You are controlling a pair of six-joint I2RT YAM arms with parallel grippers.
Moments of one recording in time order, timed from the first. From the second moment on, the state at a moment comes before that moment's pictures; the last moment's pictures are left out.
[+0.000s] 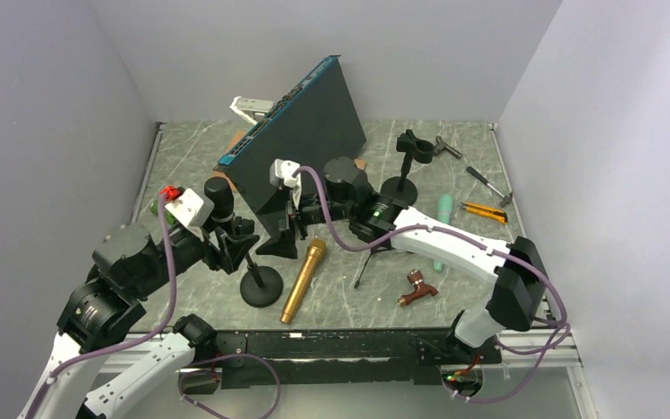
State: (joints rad) left arm -0.61 0.55 1.09 -0.69 0.17 -0.07; right arm 0.97 1.52 1.28 0.10 -0.69 0.00
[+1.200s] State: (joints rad) left arm -0.61 0.52 1.15 -0.74 0.09 -0.04; right arm 0.93 1.88 1.63 0.09 -1.13 0.00
